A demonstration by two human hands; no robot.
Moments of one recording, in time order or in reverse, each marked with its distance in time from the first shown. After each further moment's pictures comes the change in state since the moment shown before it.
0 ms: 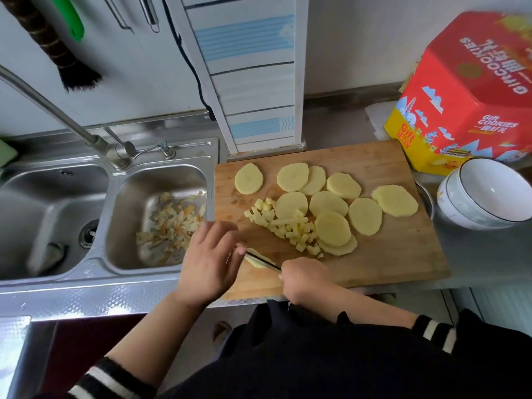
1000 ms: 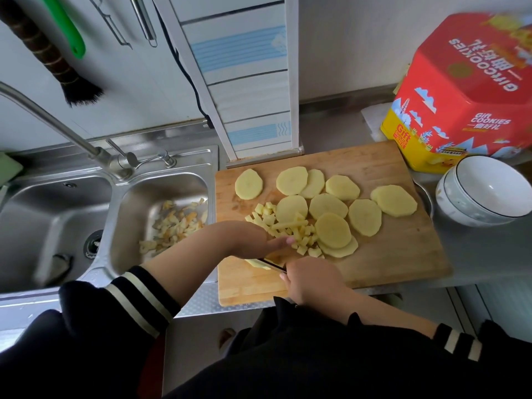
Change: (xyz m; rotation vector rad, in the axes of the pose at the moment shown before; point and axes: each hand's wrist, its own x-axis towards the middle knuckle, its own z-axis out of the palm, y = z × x) left_hand 0.104 0.017 0.013 0.035 -1.384 -0.322; right_hand -0.027 0.005 -0.019 0.045 0.141 -0.122
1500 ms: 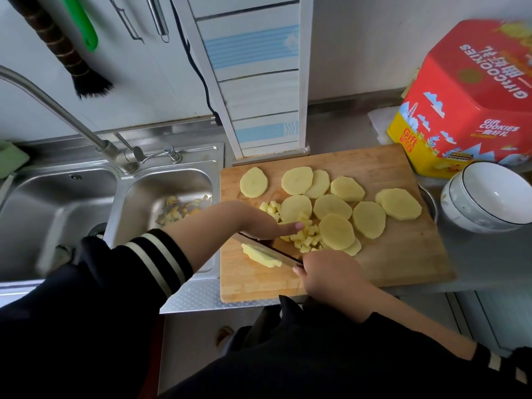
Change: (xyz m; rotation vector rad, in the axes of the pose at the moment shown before) left_hand 0.012 0.006 -0.026 0.007 -0.151 -0.128; right_hand -0.017 0.008 -0.020 -0.049 0.068 0.033
